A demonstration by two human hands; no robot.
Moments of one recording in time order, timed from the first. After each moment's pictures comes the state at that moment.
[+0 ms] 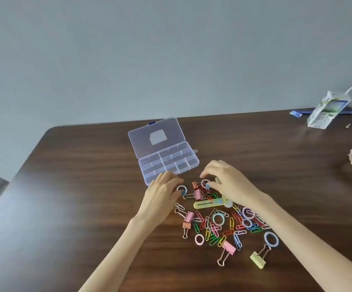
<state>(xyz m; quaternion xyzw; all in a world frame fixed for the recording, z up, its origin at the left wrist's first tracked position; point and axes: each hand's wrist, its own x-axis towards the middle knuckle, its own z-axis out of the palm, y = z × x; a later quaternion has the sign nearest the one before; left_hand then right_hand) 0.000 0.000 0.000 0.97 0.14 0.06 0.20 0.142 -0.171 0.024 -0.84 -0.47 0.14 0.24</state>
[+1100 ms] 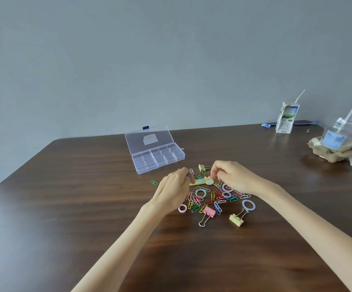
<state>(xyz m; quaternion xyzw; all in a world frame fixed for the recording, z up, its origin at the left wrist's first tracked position) -0.022 -0.091 -0.006 0.95 0.10 0.14 0.25 0.102 -0.253 0.015 -0.86 -0.41 0.14 0.27</state>
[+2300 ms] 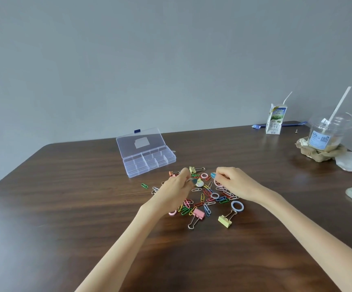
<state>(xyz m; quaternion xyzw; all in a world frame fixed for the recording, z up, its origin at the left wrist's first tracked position) -0.004 -0.108 -0.006 0.95 0.07 0.08 0.30 0.107 -0.281 0.003 -0.86 -0.40 0.10 0.31</state>
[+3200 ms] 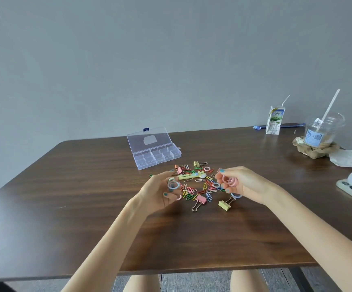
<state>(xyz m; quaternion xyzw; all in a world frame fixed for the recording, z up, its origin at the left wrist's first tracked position) -0.064 -0.091 -0.001 0.40 0.19 -0.06 0.89 0.077 -0.305 0.006 -0.66 -0.21 0.37 0.62</state>
